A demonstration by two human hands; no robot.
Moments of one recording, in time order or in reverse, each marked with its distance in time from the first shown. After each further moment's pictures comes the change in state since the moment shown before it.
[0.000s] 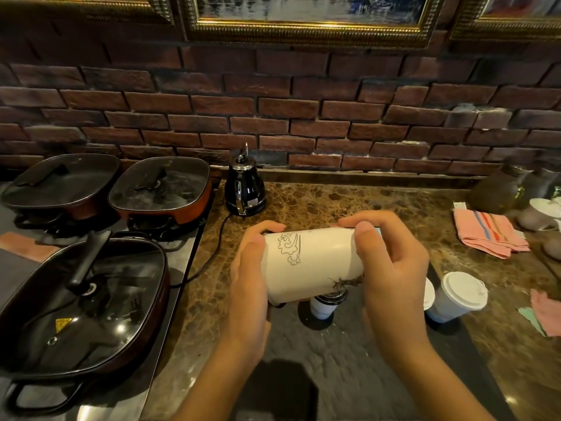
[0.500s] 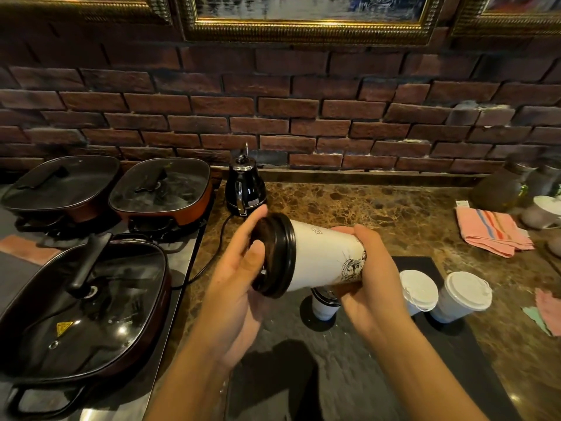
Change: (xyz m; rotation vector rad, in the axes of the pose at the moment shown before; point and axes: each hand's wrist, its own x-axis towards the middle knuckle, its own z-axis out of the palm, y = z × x) left_hand 0.007 0.010 -0.027 -0.299 -0.207 -0.170; right_hand 0.015 0.019 0.015 0.587 0.077 0.765
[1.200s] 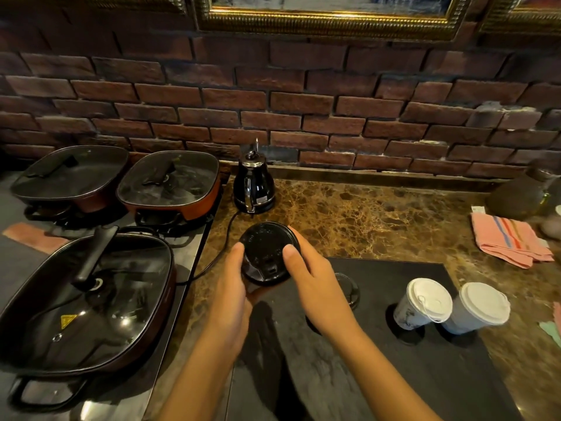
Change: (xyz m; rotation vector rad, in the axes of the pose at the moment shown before) left_hand 0.035 -0.036 -0.042 0.088 0.321 -0.056; right_hand 0.046 0.070 0.014 -0.713 -0.515 -0.403
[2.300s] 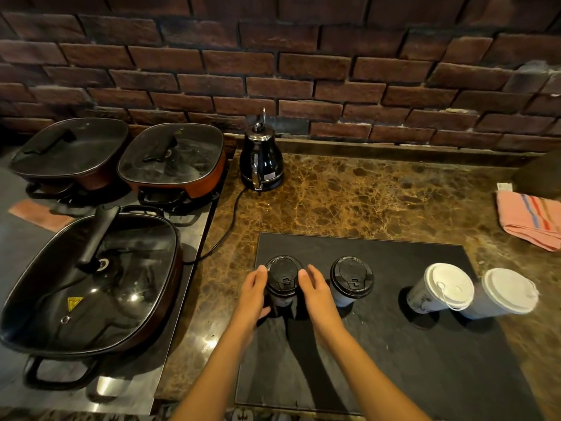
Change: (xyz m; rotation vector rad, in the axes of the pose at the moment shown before) left_hand 0.071 -0.116 -0.061 0.375 0.158 -0.300; right_hand 0.003 0.145 0.020 0.104 0.180 0.630
